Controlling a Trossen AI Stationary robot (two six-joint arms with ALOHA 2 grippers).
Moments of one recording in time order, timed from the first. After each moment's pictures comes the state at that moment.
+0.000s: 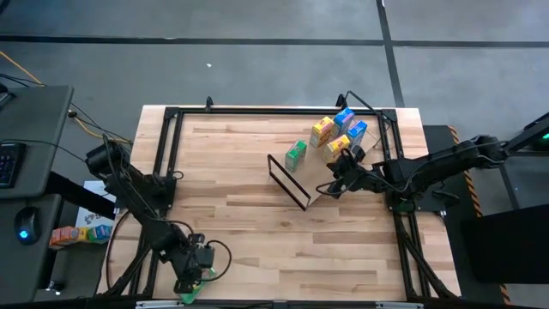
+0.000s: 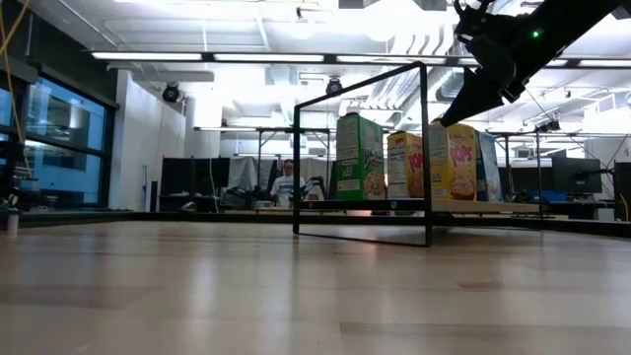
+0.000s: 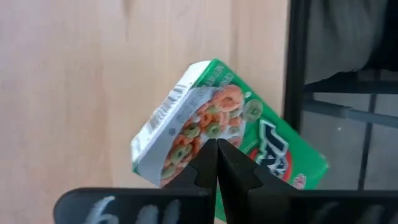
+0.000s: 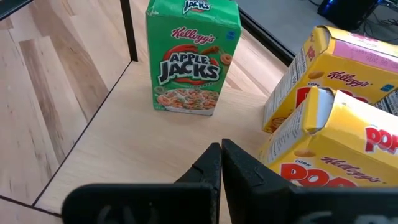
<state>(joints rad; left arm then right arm) -0.91 1.56 0.88 -0.50 0.05 -0.92 0.19 1.06 0.65 -0.38 0.68 0.42</state>
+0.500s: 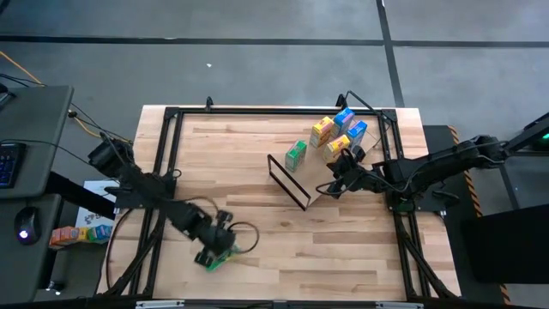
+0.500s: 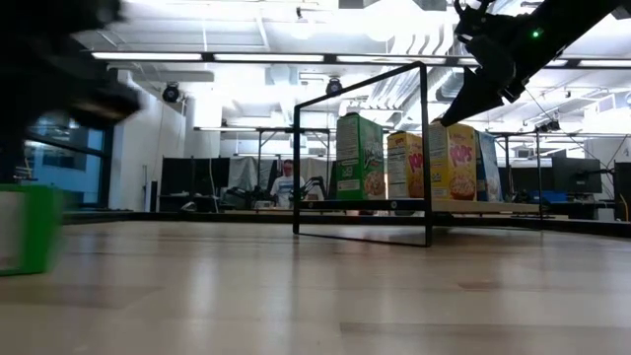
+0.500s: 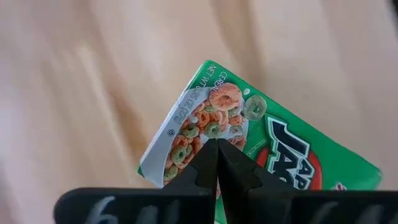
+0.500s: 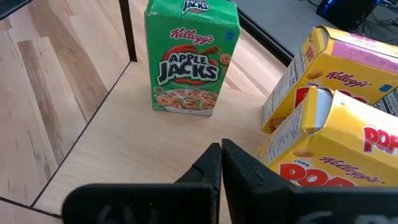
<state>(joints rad) -0.62 1.56 0.86 -0.50 -0.06 -0.25 0.19 1.06 0.65 -0.38 0.68 0.42</state>
